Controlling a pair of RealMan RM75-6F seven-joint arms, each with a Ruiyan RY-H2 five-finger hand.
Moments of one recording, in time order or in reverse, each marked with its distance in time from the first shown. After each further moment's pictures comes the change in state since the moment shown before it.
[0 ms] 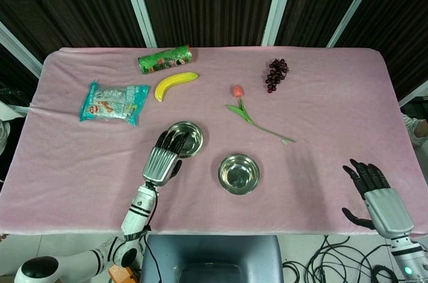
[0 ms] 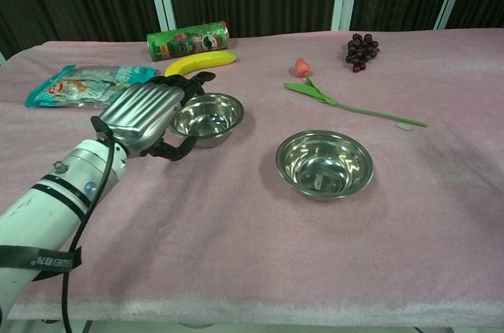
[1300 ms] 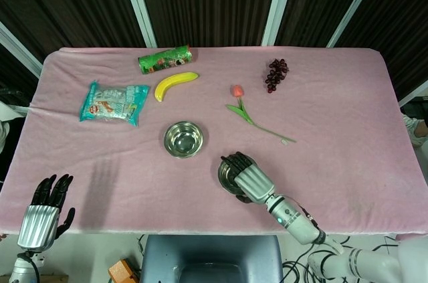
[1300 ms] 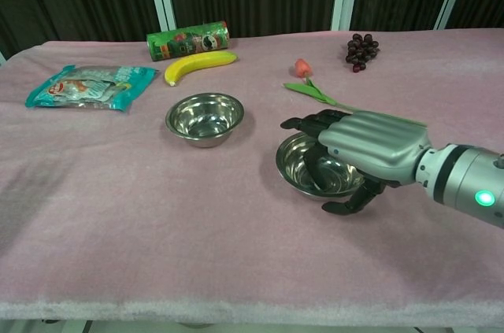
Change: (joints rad) left arm 0.575 0.543 0.296 -0.264 0.195 0.470 -0.265; right arm 0.491 -0.595 0.151 0.254 0.088 -0.500 -0.381
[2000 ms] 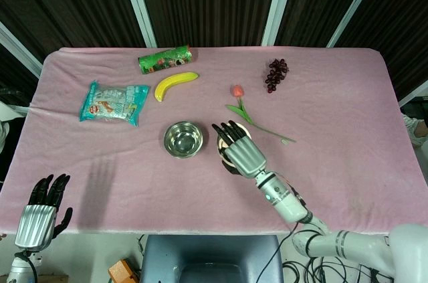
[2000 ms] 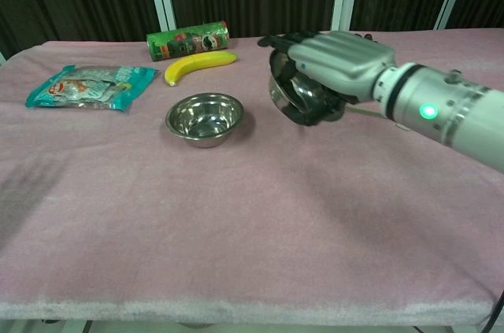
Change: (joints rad) left arm 0.022 0.013 -0.038 -0.004 0.005 -0.036 -0.015; right arm 0.140 -0.024 0.176 -0.016 0.138 0.016 -0.118
